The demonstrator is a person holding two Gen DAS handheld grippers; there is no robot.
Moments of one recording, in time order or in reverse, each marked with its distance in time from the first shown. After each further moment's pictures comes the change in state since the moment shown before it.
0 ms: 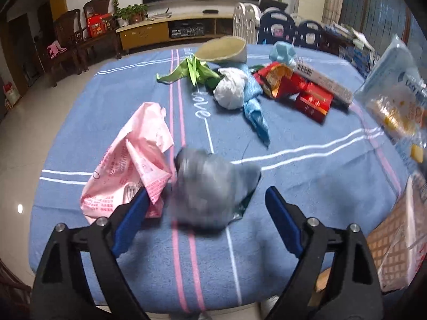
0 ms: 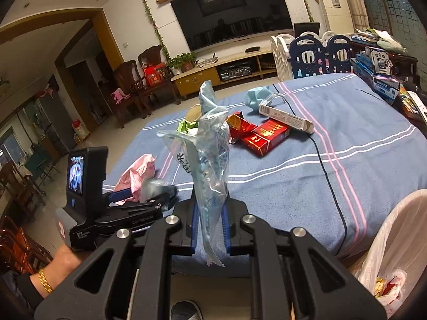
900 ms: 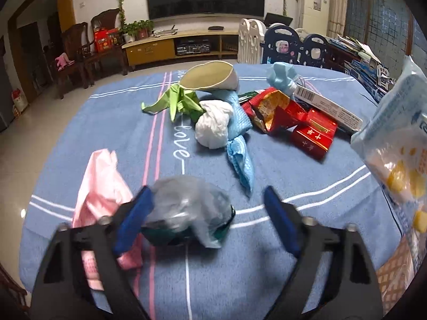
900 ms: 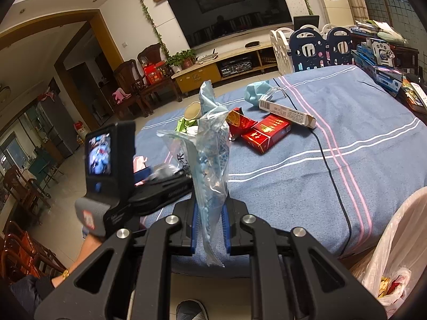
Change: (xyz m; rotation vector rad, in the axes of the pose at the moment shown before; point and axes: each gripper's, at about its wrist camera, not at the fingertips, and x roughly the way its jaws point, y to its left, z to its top) left arm 0.026 -0.044 0.037 0.019 -0.084 0.064; right arm 0.010 -0.009 0.004 0.027 0.028 0.020
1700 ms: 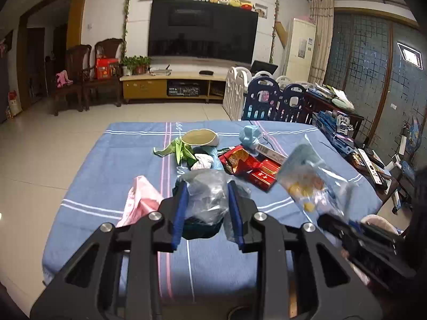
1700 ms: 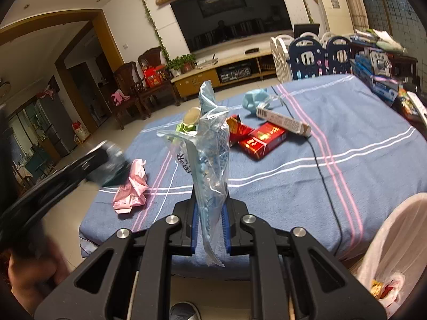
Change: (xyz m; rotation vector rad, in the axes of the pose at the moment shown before) left arm -0.162 0.022 -0.020 -0.087 -0.257 -0.109; right arm -0.017 0.004 0.000 -0.031 -0.044 -0.021
